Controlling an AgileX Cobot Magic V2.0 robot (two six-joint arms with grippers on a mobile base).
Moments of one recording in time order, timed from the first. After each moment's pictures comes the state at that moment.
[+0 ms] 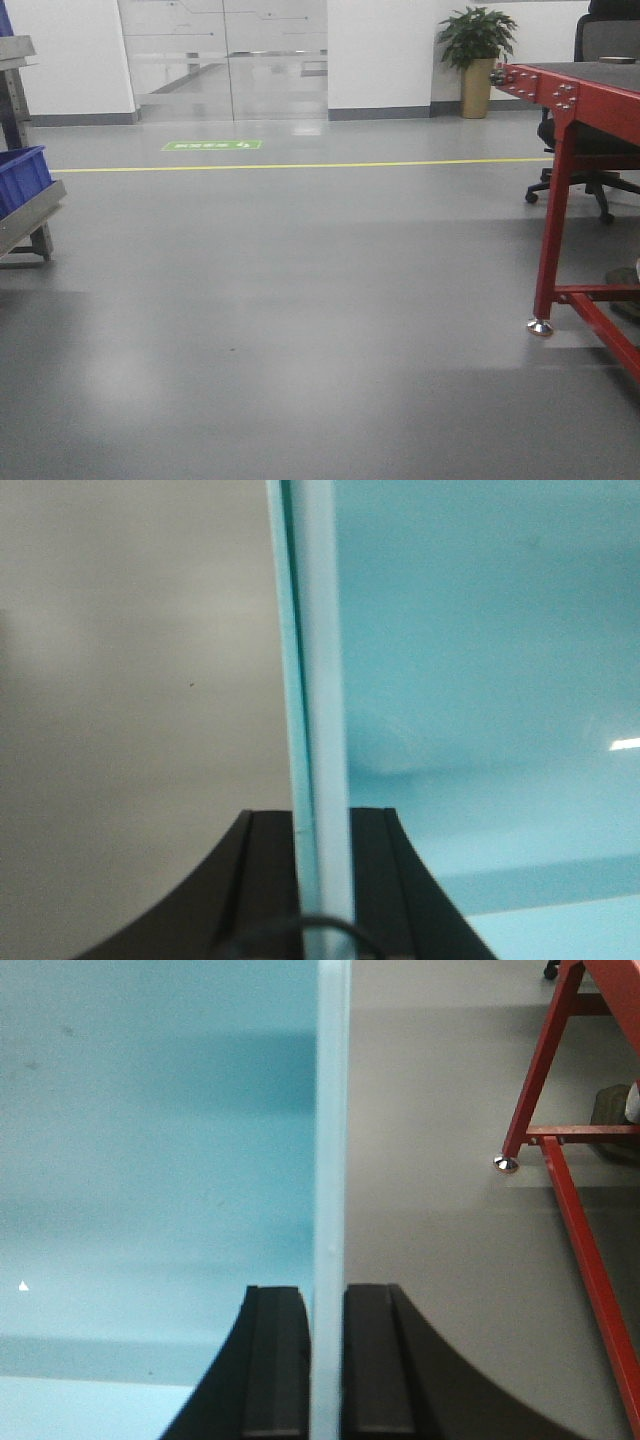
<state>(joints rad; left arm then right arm) -0.70 1.41 -1.71 0.44 1.00 -0.56 0.58 1.25 -1.56 -0.44 1.00 0.56</state>
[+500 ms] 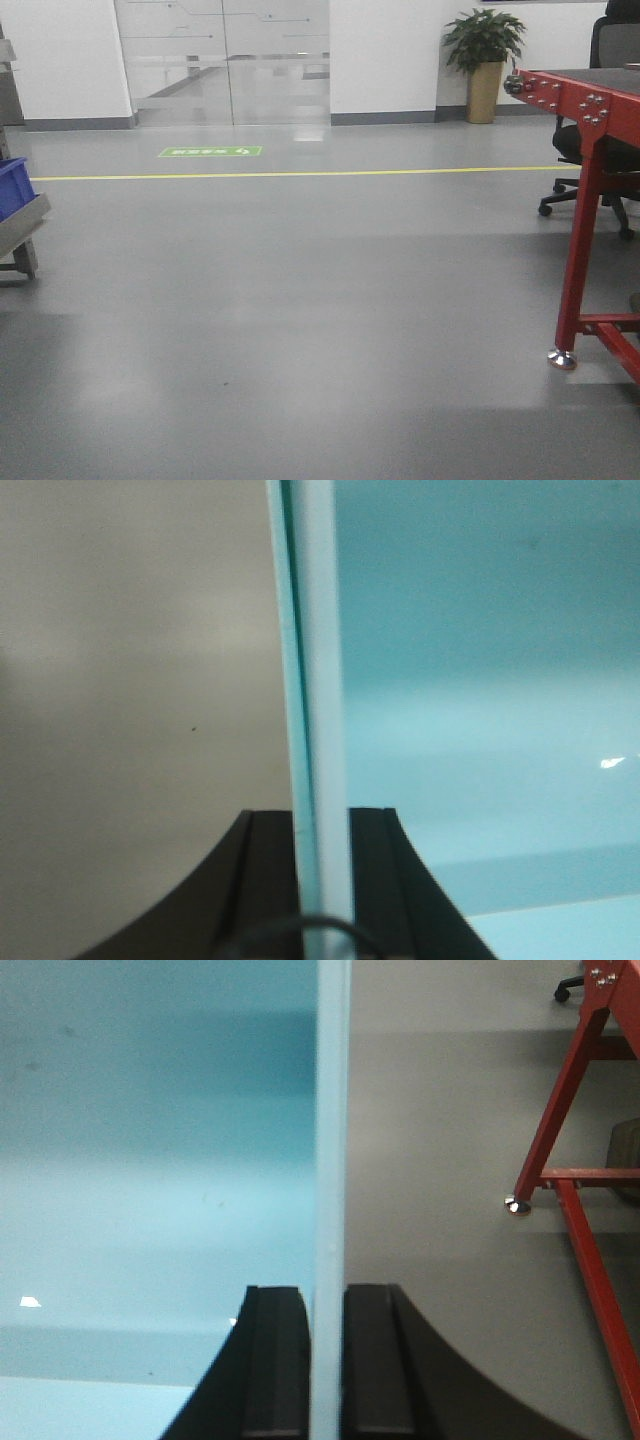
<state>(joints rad) -0.70 1.41 -1.71 0.44 1.00 -0.56 0.58 1.25 -1.56 -0.44 1.00 0.56</state>
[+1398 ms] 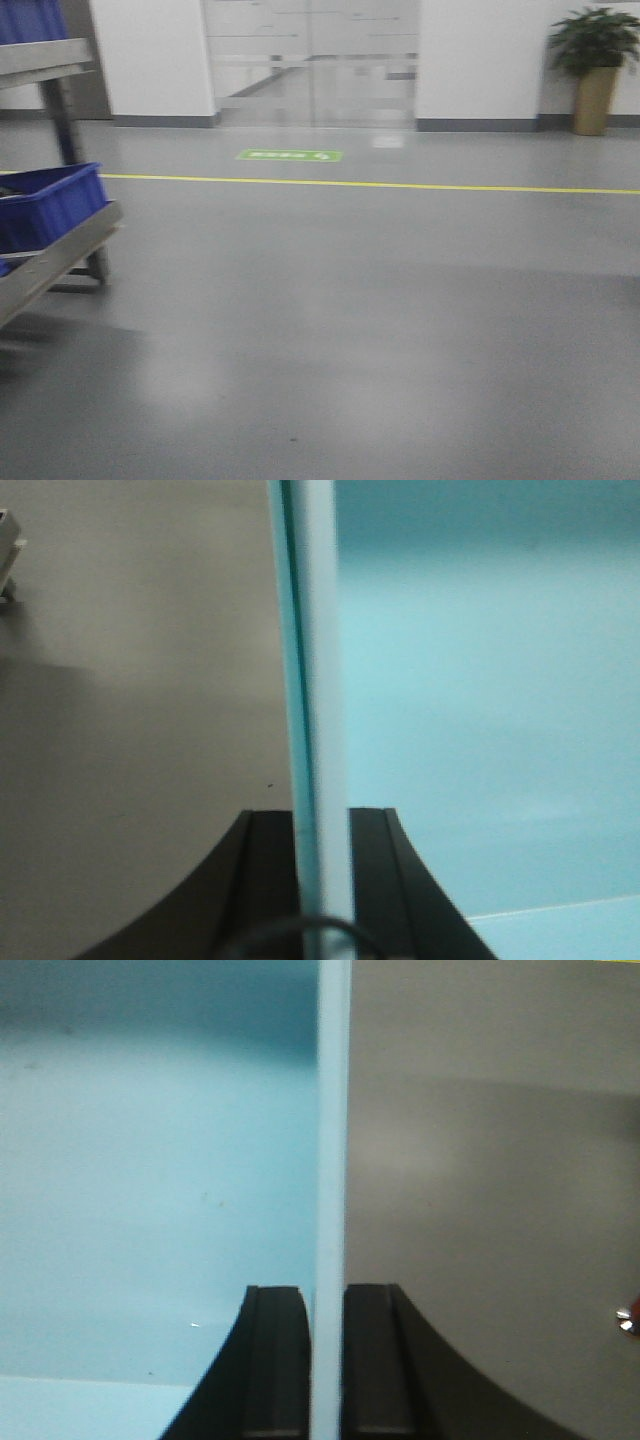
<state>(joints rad) -0.70 1.41 -1.71 0.44 0.99 -0.56 0.58 1.25 -1.56 -0.44 1.01 0.56</state>
